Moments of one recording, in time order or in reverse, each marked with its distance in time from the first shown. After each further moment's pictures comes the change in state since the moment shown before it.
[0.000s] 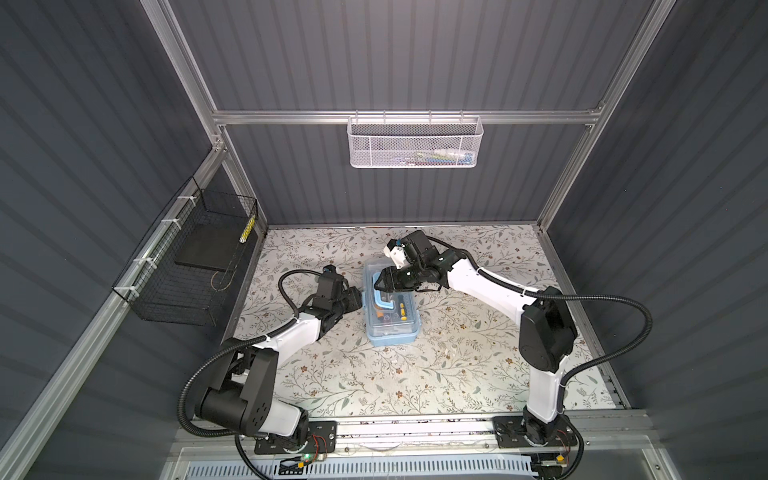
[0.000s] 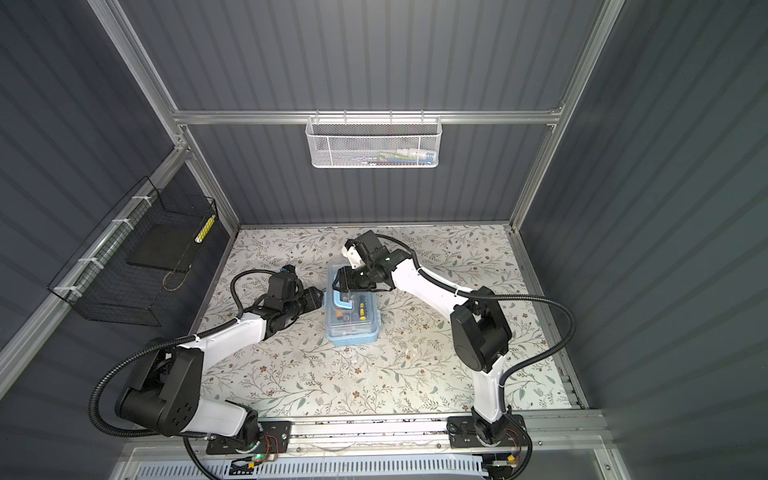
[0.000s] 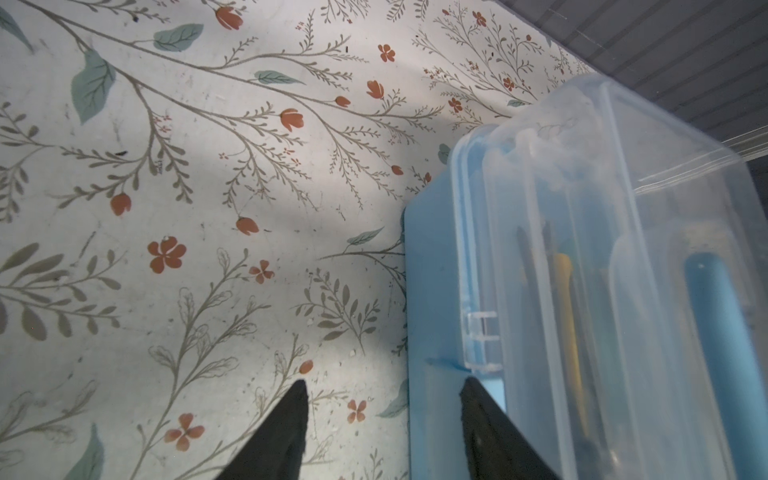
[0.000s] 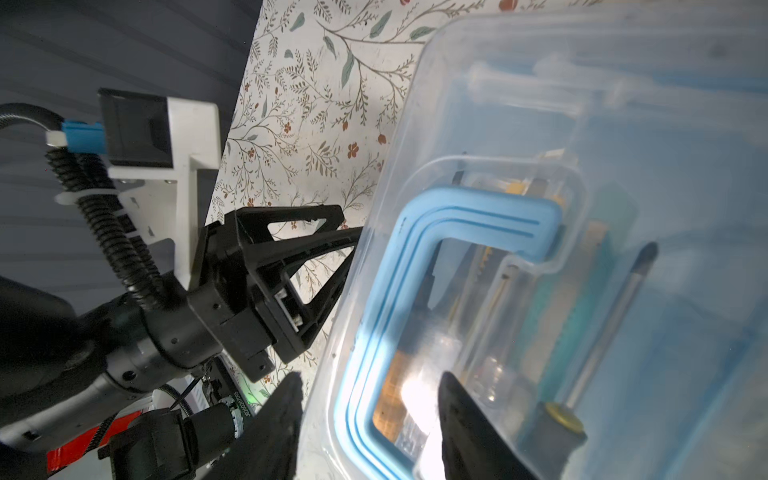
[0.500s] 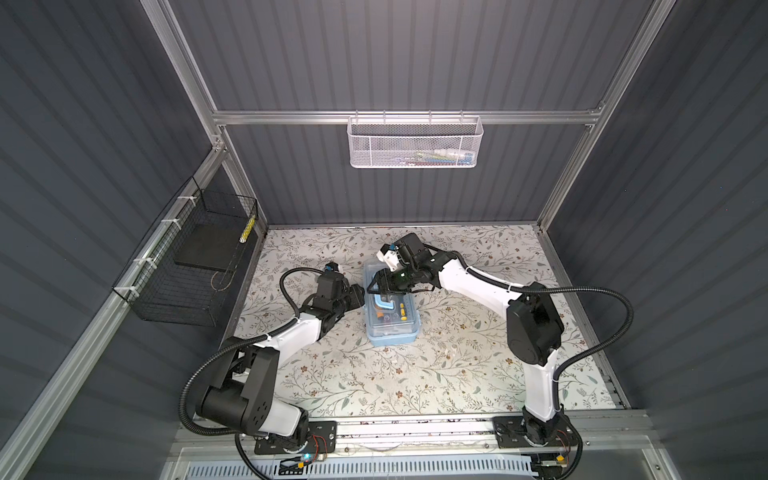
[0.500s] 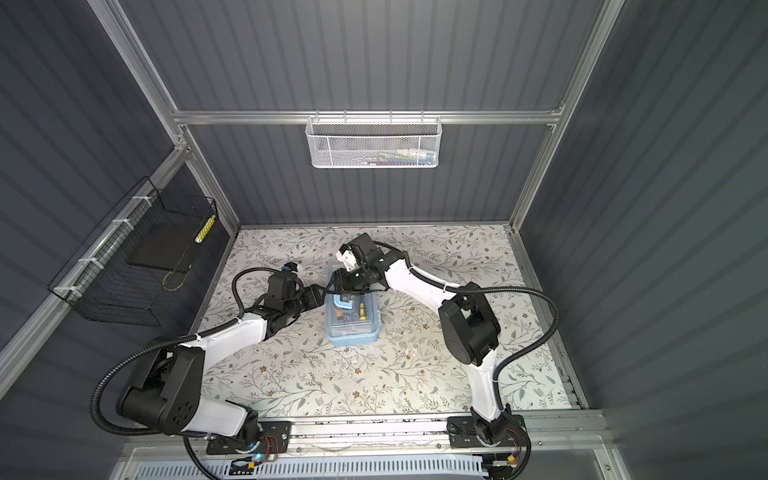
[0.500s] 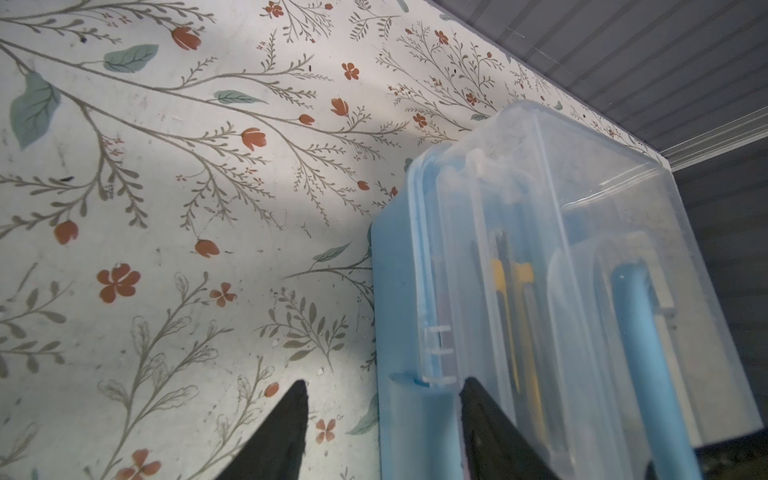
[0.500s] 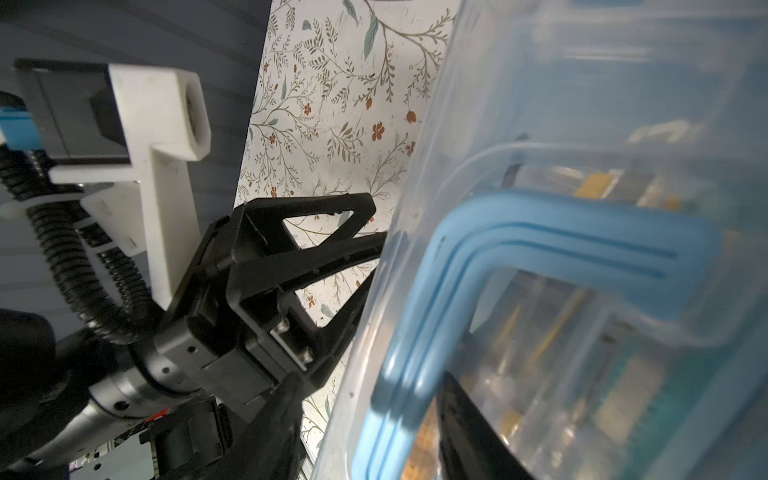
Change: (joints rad) left arm 0.001 0.014 -0.002 0.068 0.049 0.000; right arm 0.002 0.088 0.043 0.042 -0.110 0.055
